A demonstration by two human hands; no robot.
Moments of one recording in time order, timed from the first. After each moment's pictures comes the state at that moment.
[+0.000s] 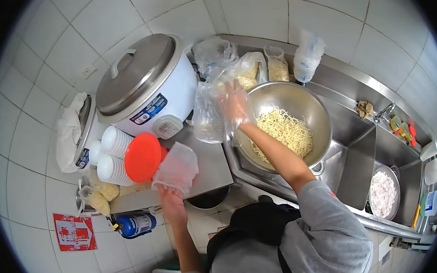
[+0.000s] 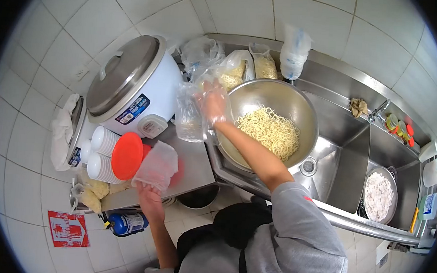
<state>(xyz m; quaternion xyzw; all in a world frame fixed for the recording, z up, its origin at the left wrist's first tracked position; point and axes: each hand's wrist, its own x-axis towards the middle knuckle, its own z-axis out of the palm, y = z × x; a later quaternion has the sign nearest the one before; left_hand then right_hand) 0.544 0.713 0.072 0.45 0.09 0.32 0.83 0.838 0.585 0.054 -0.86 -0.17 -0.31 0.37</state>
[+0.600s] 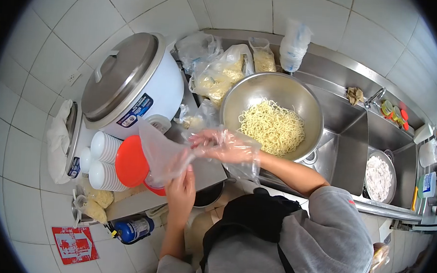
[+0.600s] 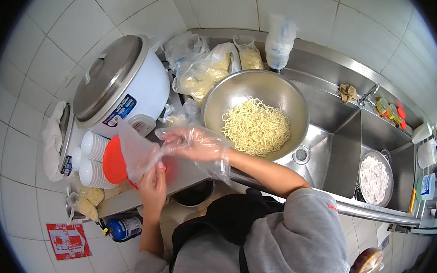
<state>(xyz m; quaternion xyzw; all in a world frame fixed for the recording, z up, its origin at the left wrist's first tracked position) 0.582 0.682 0.138 0.92 -0.05 0.21 0.31 0.707 0.531 0.136 -0.62 -0.36 0.21 0.66</state>
